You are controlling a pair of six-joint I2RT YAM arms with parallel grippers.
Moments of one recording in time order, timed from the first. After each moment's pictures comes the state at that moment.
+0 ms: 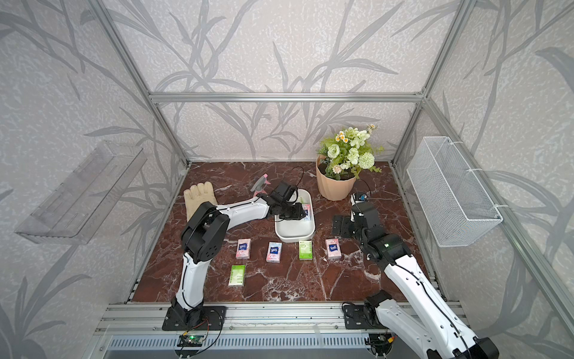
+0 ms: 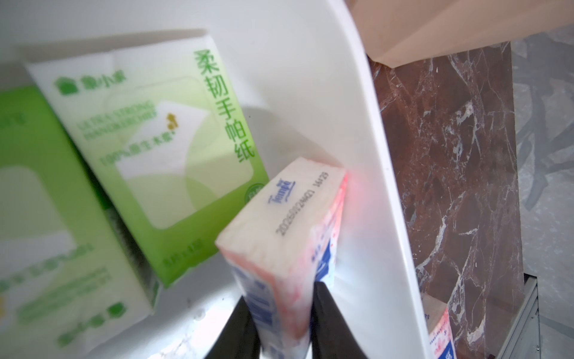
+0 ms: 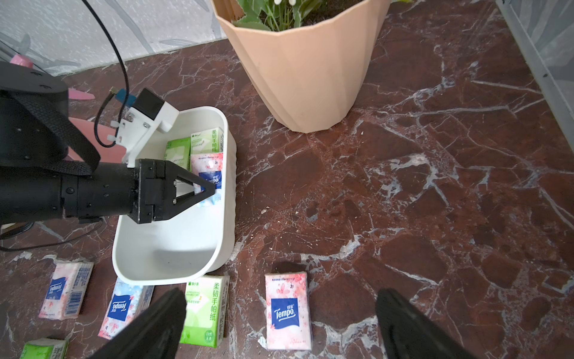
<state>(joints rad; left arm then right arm) -0.66 2.11 1.49 -0.32 0.27 -0.56 0.38 0.87 0.83 -0.67 0.12 0.42</state>
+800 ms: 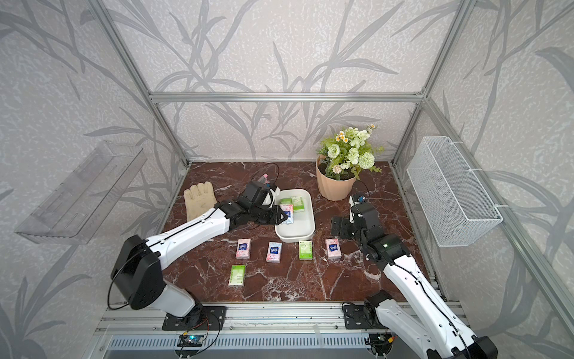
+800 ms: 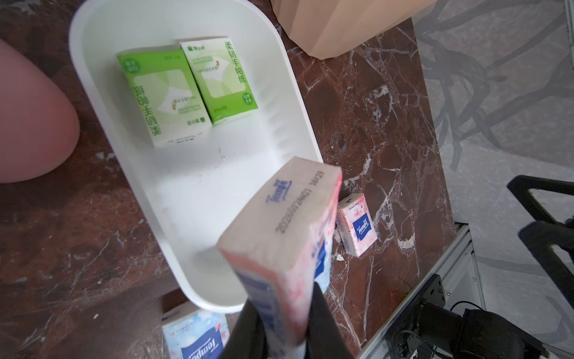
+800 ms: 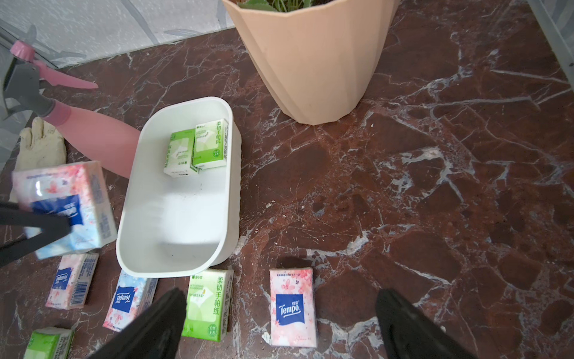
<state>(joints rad) -0.66 1.49 1.15 -0.50 0.27 -0.57 0.38 0.87 0.80 -0.65 0.08 0.42</state>
